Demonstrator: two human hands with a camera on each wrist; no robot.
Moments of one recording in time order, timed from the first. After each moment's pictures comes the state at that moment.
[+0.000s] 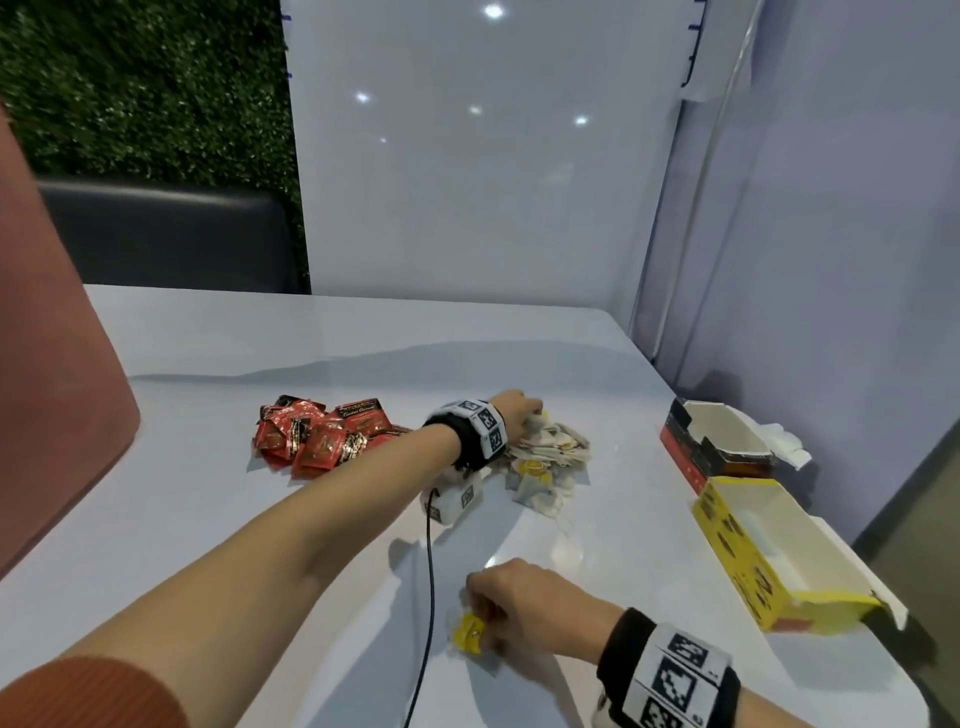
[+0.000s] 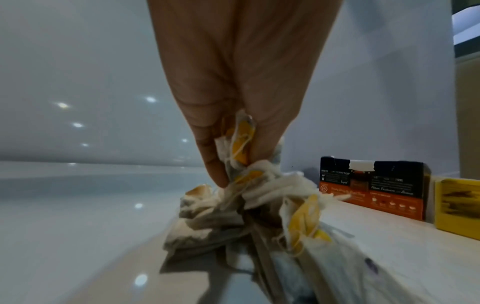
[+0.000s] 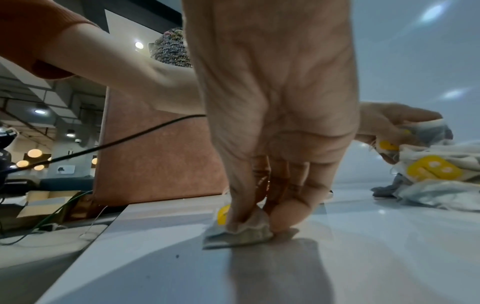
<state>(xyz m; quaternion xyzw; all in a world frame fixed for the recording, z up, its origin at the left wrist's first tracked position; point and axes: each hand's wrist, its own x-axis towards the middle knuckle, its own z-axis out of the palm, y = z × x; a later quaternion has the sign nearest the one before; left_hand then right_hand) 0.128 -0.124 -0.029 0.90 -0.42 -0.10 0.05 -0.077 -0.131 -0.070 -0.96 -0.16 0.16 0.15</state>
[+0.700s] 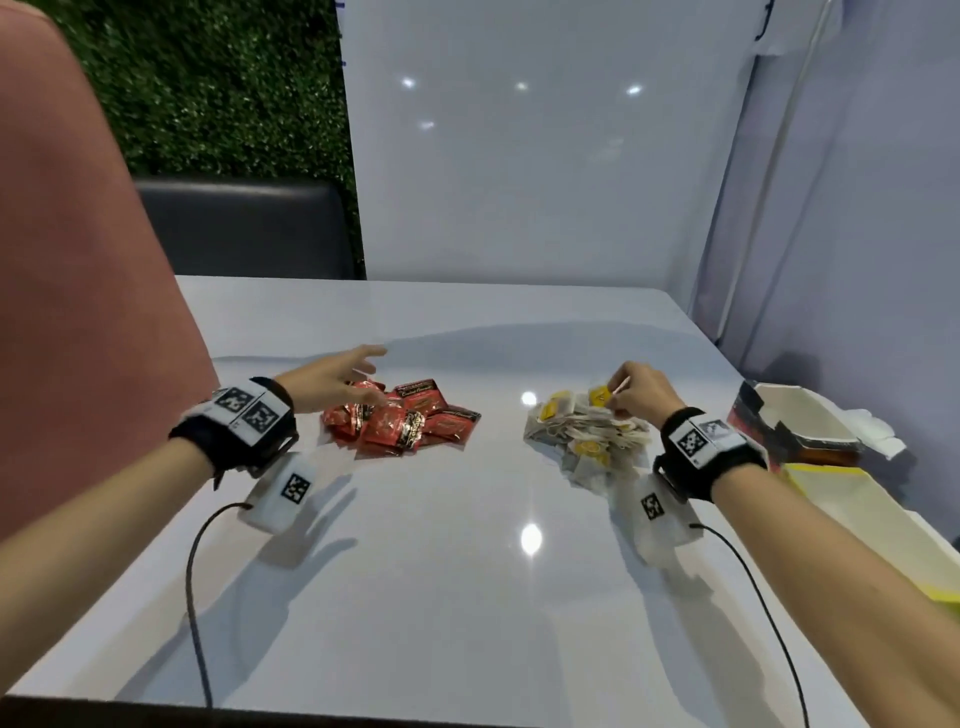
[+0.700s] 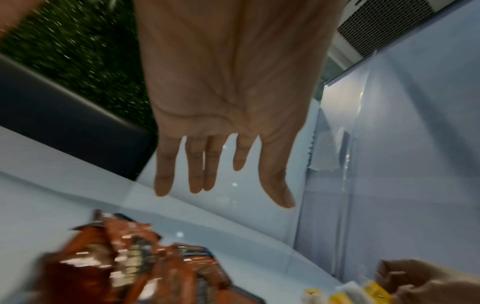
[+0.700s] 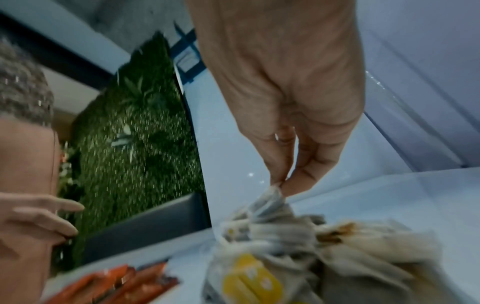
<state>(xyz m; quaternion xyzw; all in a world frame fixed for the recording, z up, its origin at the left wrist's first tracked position) 0.125 0.138 0.019 0.93 -0.22 -0.14 0.25 0.069 -0.244 -0.030 -0.91 0.18 -0.09 0.36</state>
